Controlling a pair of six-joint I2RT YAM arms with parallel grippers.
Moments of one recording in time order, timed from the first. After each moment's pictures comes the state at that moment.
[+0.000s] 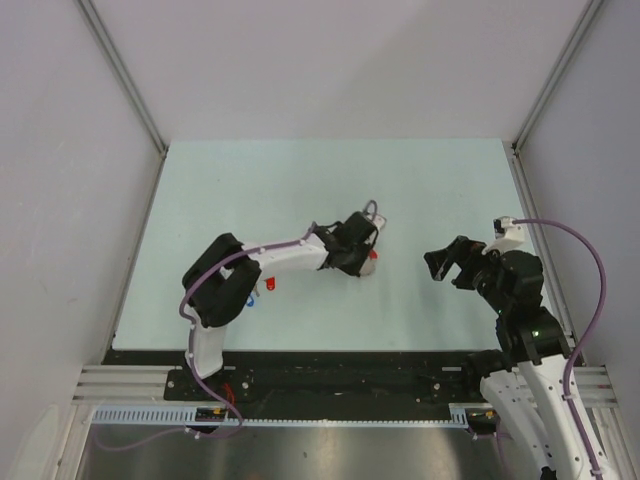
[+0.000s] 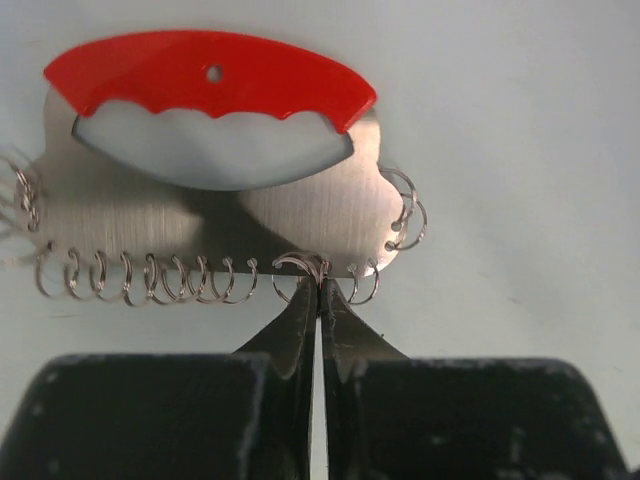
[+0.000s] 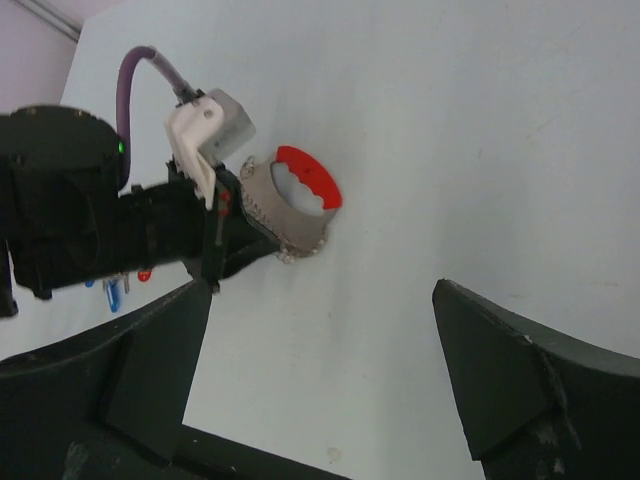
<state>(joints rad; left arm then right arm) -0.86 1.96 1.34 -0.36 -0.08 -0.25 0.21 0.48 0.67 -0.52 -0.13 0.47</state>
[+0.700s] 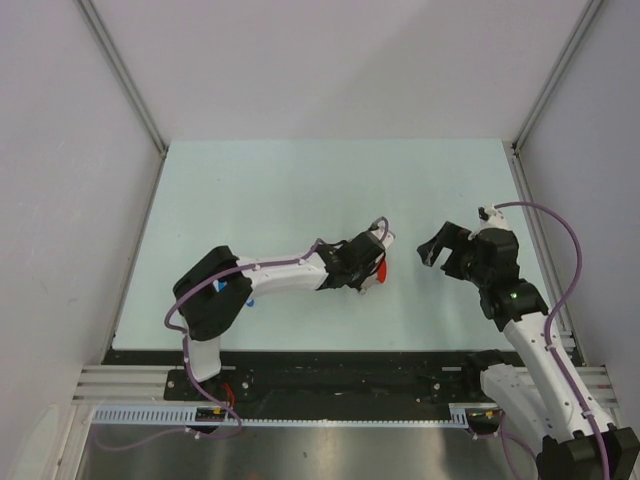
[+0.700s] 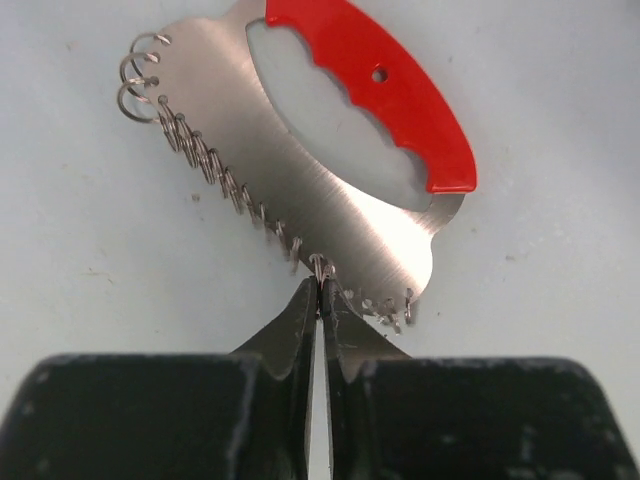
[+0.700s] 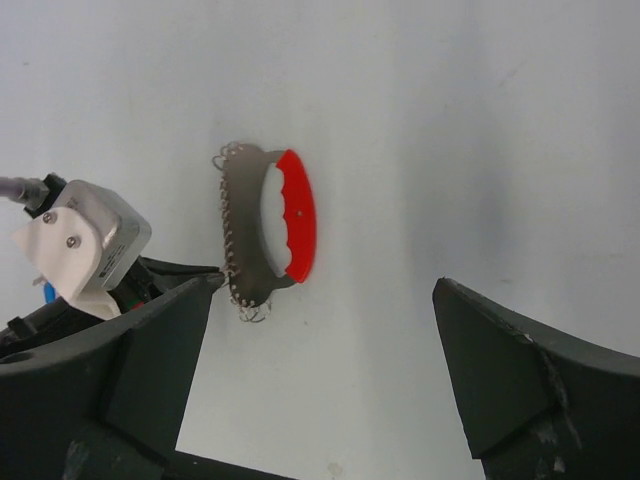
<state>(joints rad) -1.02 1.87 1.22 -0.30 -0.27 -0.18 0.21 0.76 0.66 -0.45 -0.05 0.56</state>
